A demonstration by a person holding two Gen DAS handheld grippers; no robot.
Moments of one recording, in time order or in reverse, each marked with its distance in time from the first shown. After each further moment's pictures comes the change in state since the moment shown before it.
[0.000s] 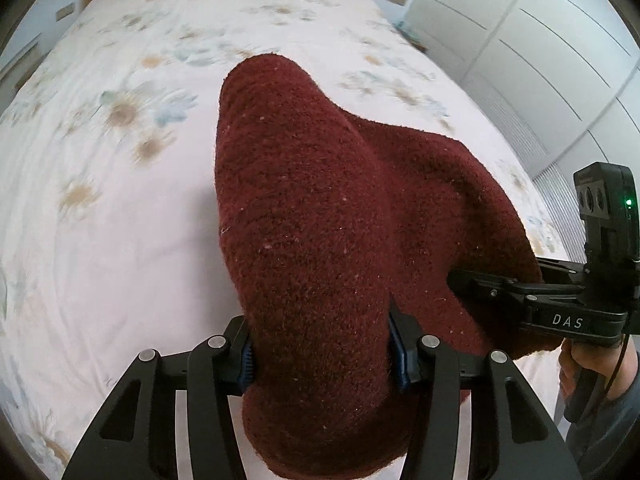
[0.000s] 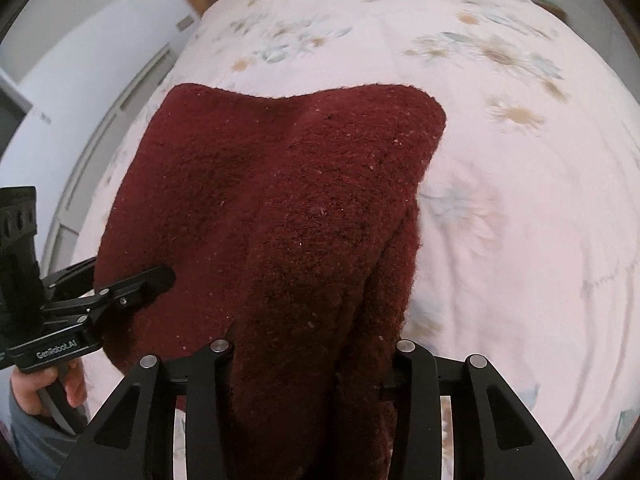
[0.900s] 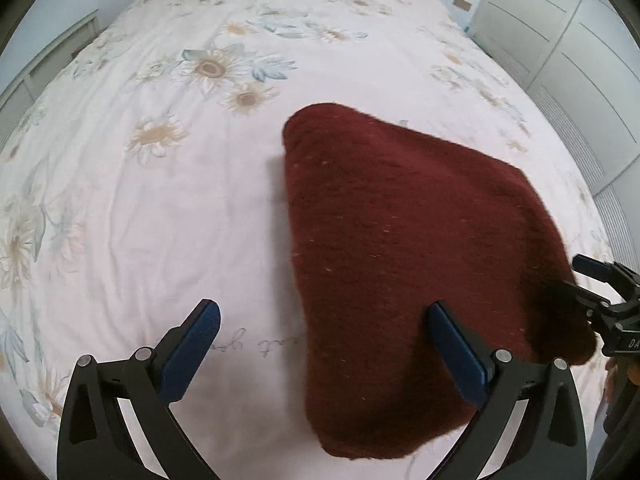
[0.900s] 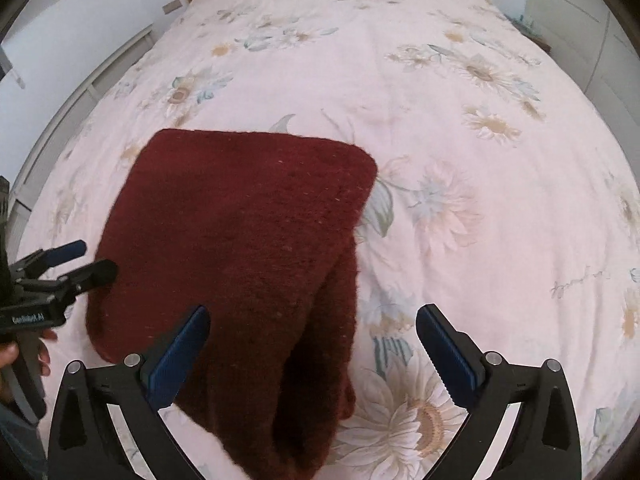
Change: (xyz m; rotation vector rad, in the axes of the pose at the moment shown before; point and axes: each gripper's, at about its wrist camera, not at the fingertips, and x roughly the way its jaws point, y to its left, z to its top) left arm 0.004 0.038 -0.049 -0.107 -0.008 0.185; right arm -0.004 -0.006 -0.033 -0.052 -0.066 -0.203
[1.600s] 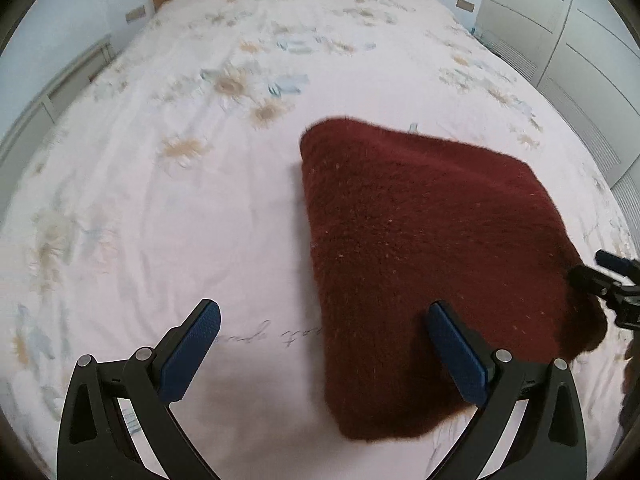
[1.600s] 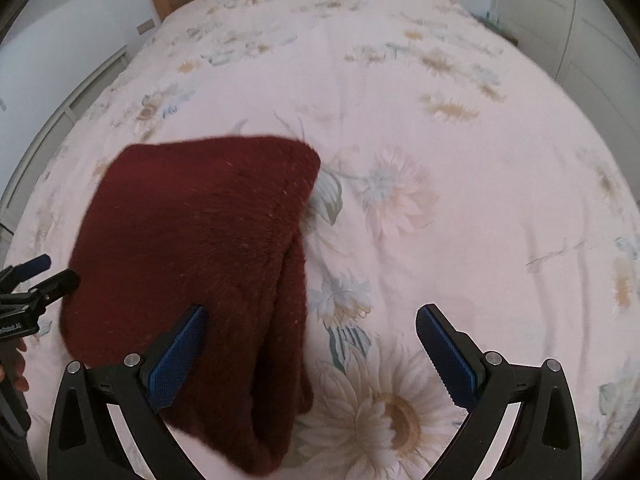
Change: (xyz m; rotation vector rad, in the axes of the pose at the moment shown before) left arm -0.018 0.006 -0.009 0.056 -0.076 0.118; right arm -0.013 -0.014 -0.016 0.062 -0.076 -0.056
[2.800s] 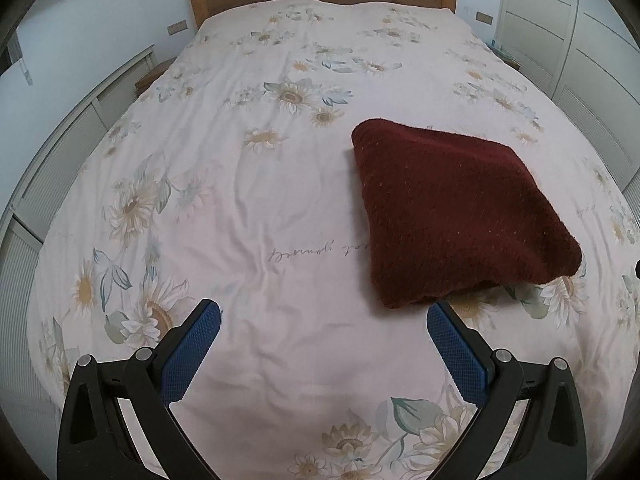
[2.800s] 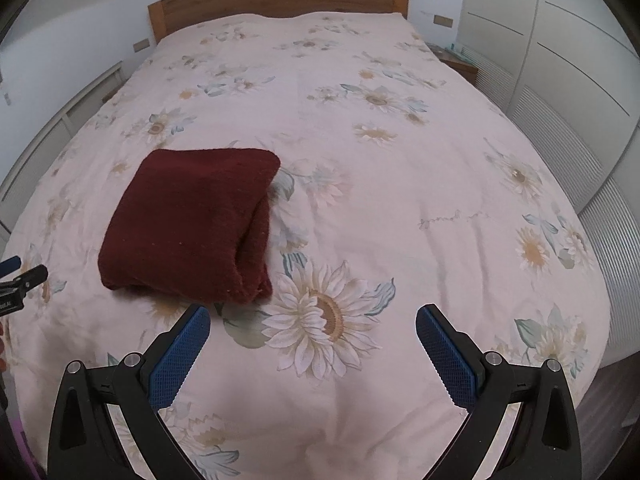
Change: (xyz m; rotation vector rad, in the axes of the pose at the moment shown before) left arm -0.093 0.007 -0.068 -0.031 -0.035 0.117; right arm -0.125 -0.016 -0.075 -0.004 -0.087 -0.113
